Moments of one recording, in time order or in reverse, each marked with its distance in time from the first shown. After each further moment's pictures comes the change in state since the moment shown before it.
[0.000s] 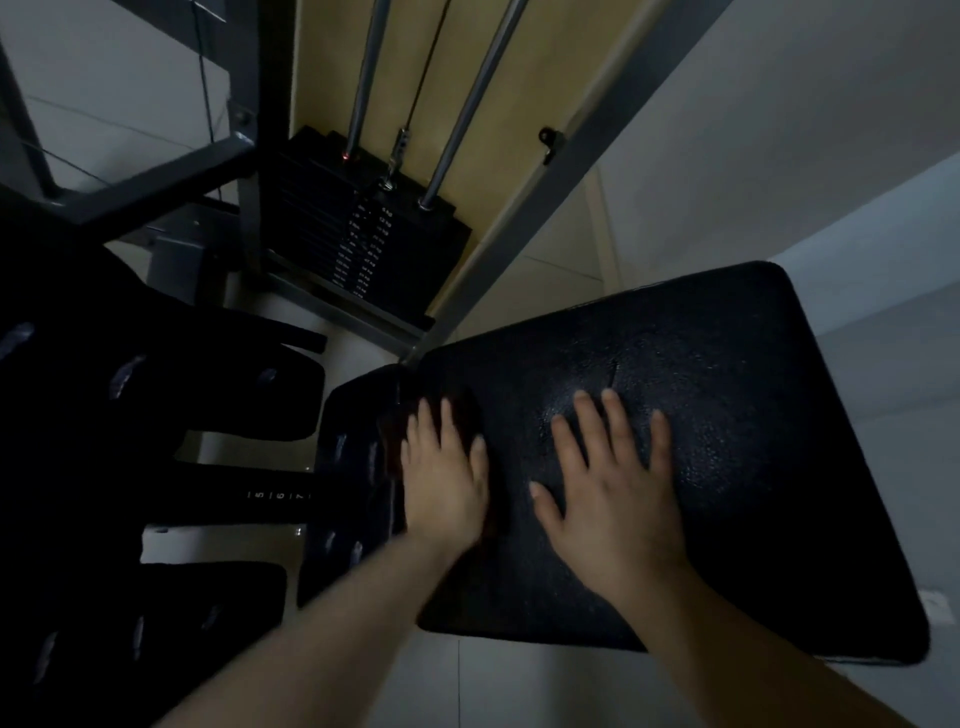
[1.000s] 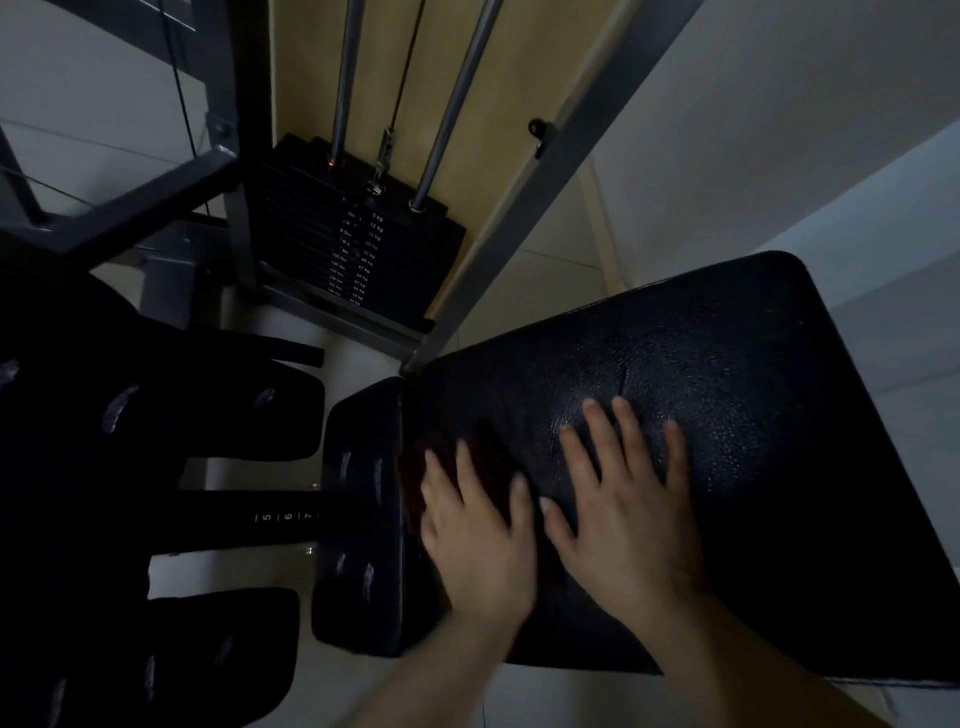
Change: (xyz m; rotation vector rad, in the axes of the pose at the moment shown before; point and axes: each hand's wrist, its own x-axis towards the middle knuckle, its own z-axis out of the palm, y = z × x) left_hand -0.046 0.022 0.013 -0.114 0.061 -0.125; right_hand 0.000 -0.004 0.004 0.033 -0.022 0.029
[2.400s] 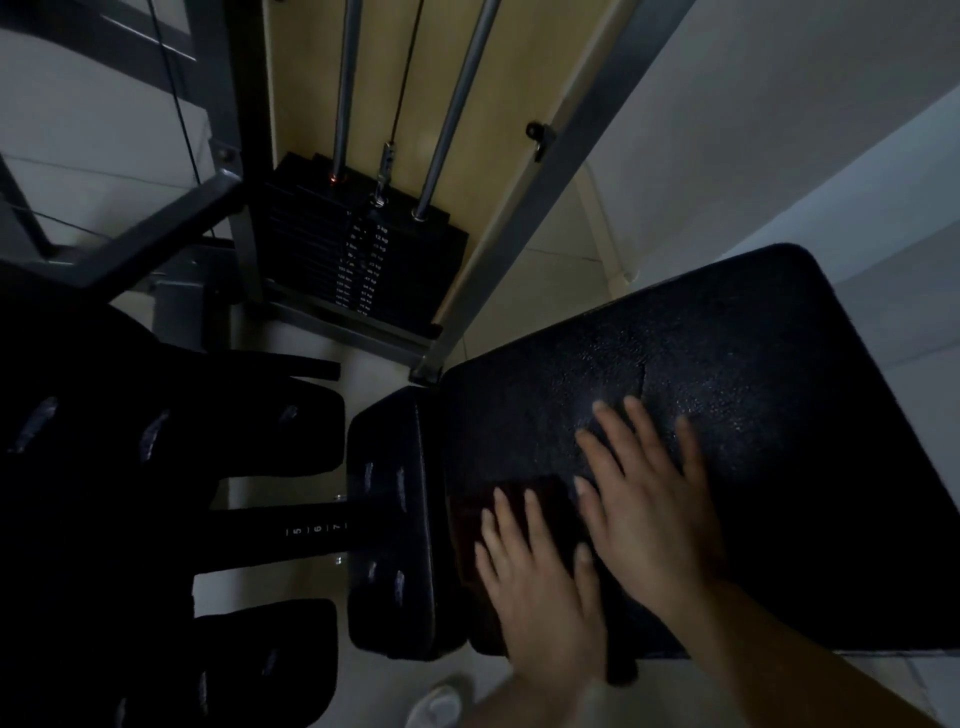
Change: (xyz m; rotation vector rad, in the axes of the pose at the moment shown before) left_hand -0.042 -0.009 0.002 0.112 -0.154 0.181; right_hand 0.002 -0.009 -0.003 0.086 0.033 0.063
